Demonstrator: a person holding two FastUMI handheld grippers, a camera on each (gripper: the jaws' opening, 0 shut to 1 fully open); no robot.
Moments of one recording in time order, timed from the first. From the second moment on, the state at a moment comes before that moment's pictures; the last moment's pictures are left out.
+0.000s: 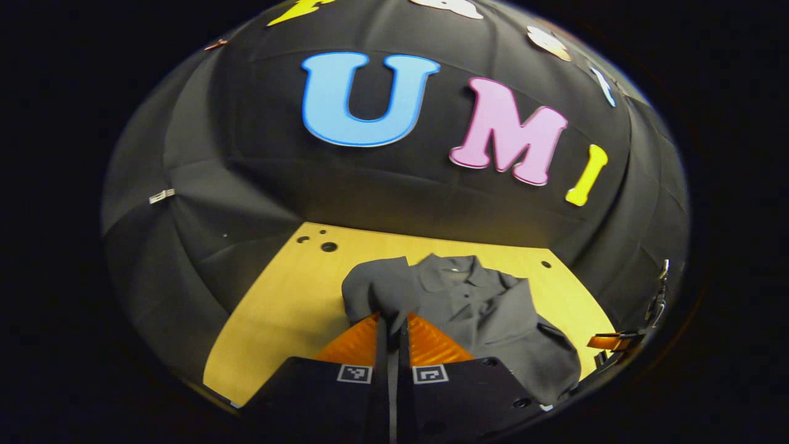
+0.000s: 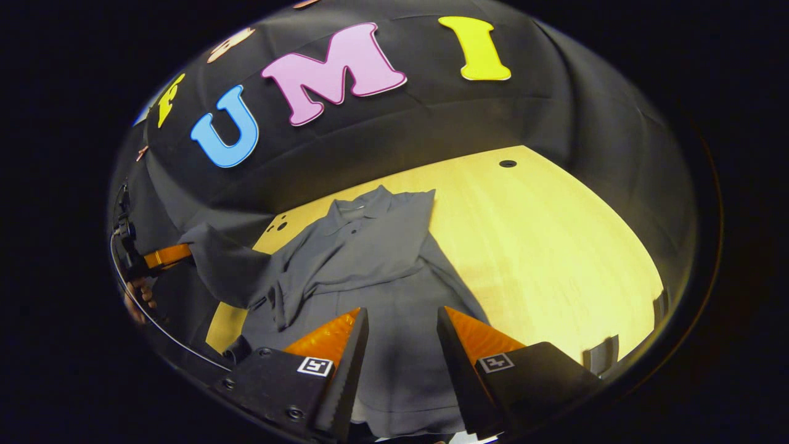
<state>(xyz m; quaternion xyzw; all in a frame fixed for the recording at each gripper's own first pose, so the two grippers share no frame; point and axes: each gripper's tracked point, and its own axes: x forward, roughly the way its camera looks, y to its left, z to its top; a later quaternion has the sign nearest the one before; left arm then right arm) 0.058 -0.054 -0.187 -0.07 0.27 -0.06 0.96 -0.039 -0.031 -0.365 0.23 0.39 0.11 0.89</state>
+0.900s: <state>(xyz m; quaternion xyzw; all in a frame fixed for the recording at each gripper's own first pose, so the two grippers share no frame) 0.086 -0.297 -0.322 0.07 0.33 -0.15 0.93 -0.064 -0.132 -0.413 0.24 0.41 0.09 0.87</state>
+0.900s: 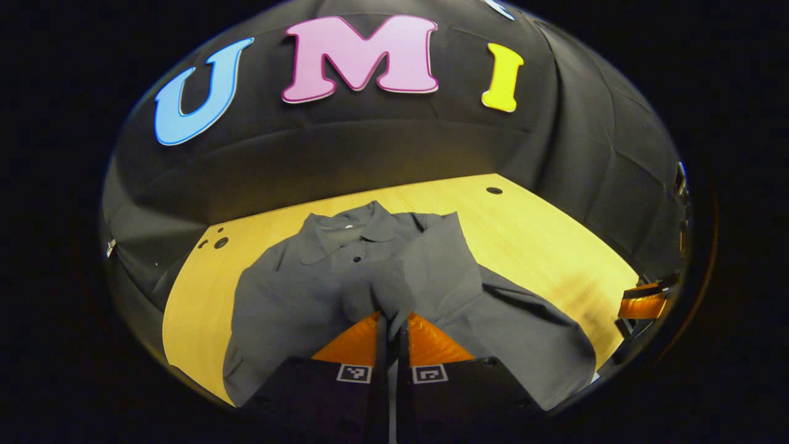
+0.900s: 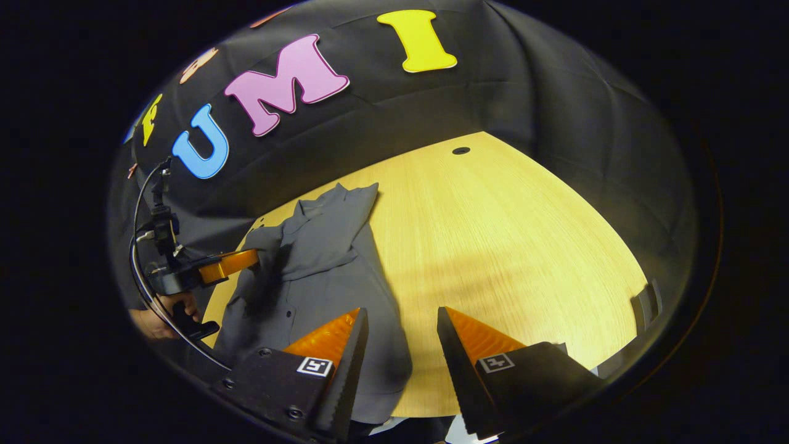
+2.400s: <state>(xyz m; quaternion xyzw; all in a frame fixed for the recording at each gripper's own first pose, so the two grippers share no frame) -0.028 -0.158 -0.294 -0.06 0.33 -0.17 0.93 -0.102 -0.087 -0.412 0.19 0.48 0.13 0.84</state>
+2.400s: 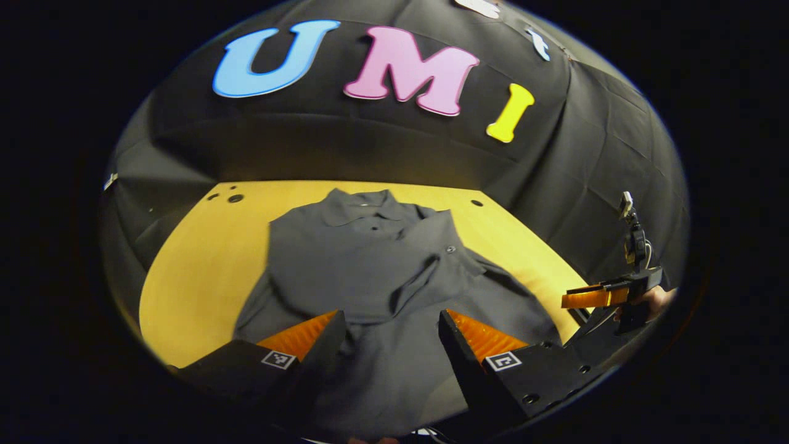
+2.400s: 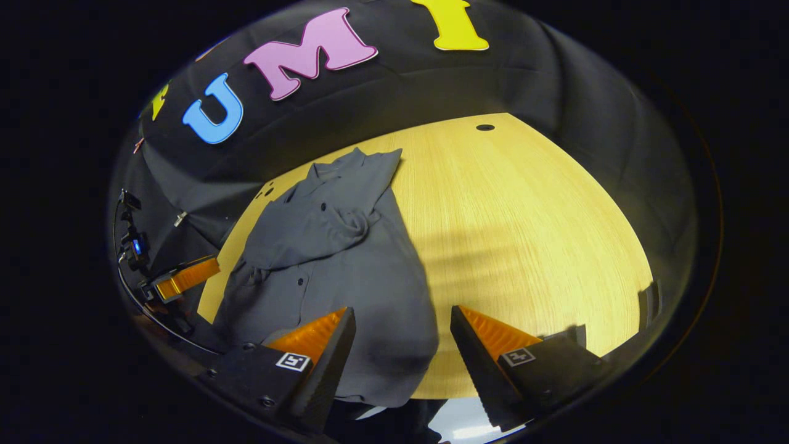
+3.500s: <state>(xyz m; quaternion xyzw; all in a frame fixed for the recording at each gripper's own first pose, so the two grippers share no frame) -0.149 -0.016 -0.422 0.01 0.51 -0.04 0.86 -0.163 -0.052 -0.471 0.05 0.55 0.07 0.83</state>
